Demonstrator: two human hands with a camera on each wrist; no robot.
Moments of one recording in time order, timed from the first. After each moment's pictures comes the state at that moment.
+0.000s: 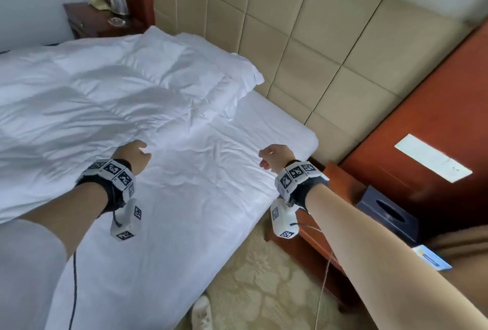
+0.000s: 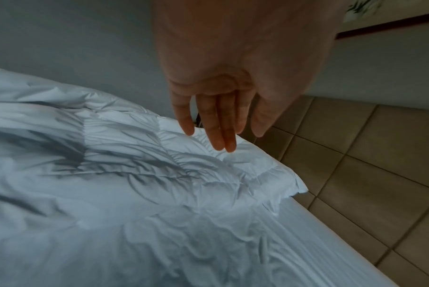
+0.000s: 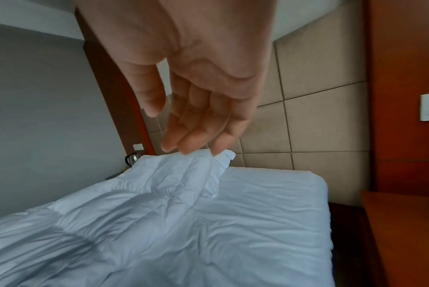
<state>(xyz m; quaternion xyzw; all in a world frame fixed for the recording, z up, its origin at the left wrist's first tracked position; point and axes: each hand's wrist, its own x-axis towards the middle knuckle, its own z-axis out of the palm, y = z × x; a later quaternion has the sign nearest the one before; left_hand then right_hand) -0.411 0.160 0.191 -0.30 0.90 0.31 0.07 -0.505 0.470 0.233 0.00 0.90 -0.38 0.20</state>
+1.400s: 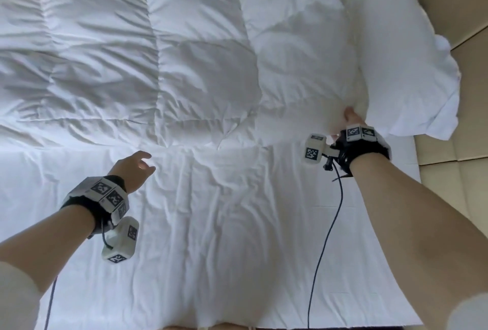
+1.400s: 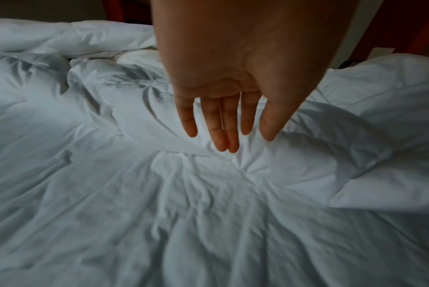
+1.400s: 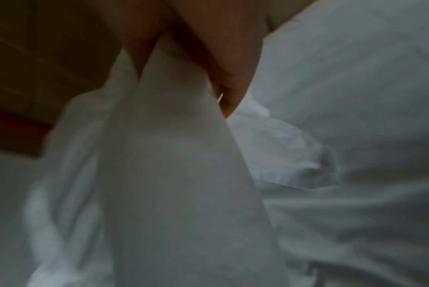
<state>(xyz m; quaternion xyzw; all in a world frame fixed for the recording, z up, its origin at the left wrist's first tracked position) -0.676 0.127 0.012 -0.66 0.64 0.35 0.14 -1.109 0.241 0.031 0.08 0.80 -0.40 0.43</state>
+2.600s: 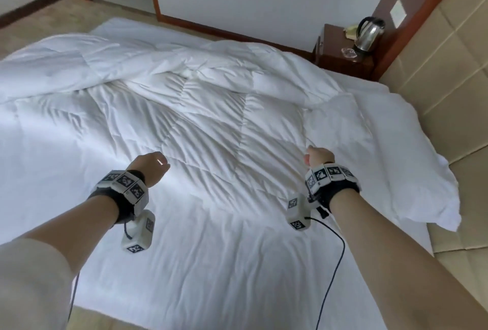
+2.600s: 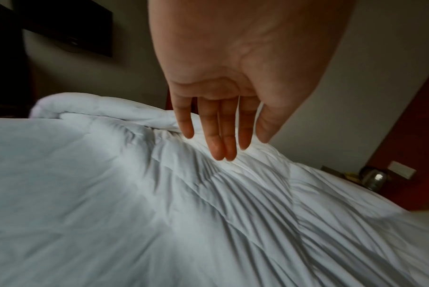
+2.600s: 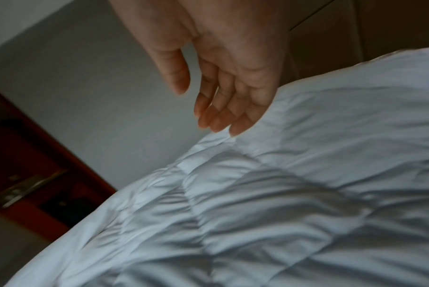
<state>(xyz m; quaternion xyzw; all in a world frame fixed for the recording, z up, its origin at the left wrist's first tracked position) -0.493 0.153 0.158 -0.71 0.65 0.28 -0.01 -0.866 0.195 0.185 -0.28 0.84 -0.29 0.37</state>
